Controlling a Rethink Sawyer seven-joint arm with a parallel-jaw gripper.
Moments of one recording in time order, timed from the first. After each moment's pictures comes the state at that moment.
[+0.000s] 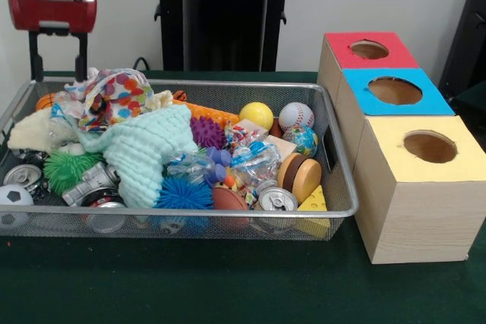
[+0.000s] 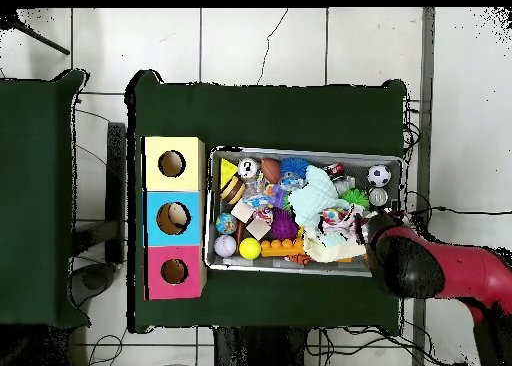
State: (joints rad) arm -1.04 -0.85 0.56 1.86 -0.67 0.47 1.39
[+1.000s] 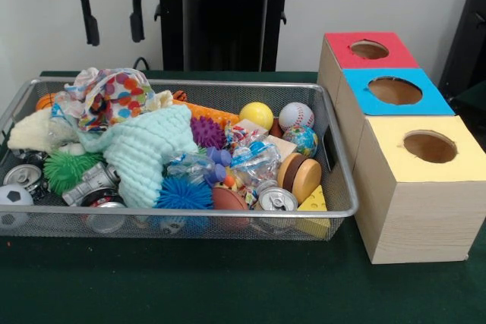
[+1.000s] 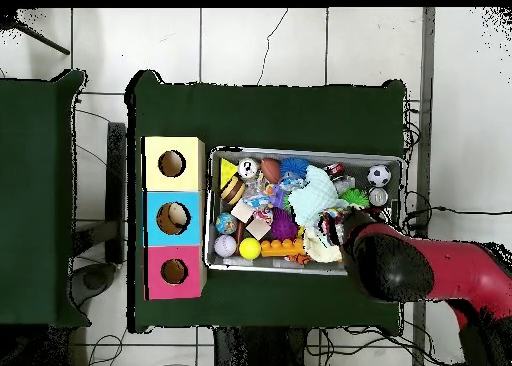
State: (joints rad) arm -1.07 -0.96 0.73 1.98 -0.52 0.55 1.39
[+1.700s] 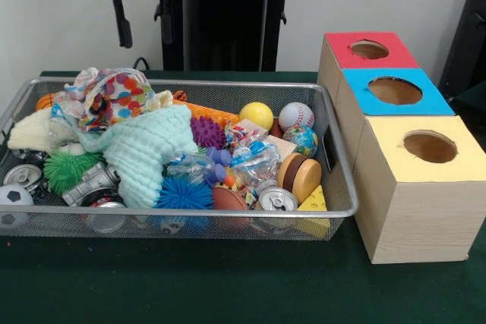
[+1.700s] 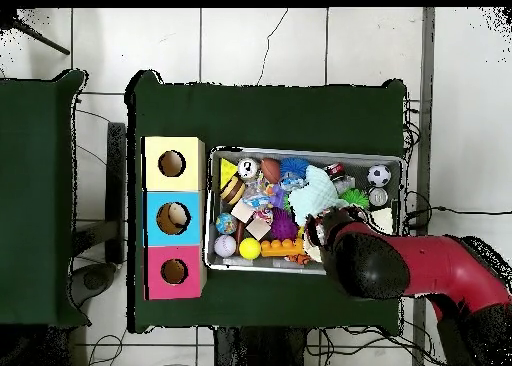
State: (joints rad) arm -1.02 -0.96 0.73 2.00 -0.51 0.55 1.39
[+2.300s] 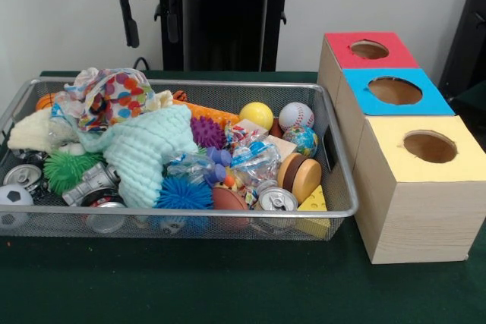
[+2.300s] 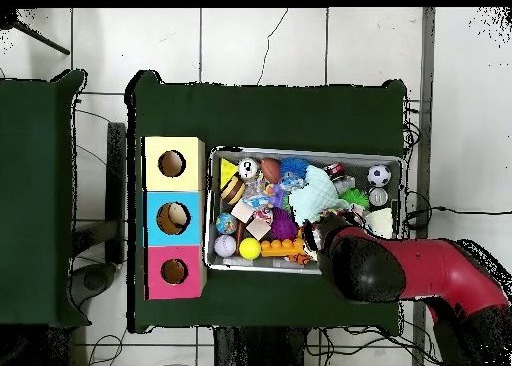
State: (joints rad) arm -1.02 -0.96 0.73 2.02 -0.51 0.55 1.39
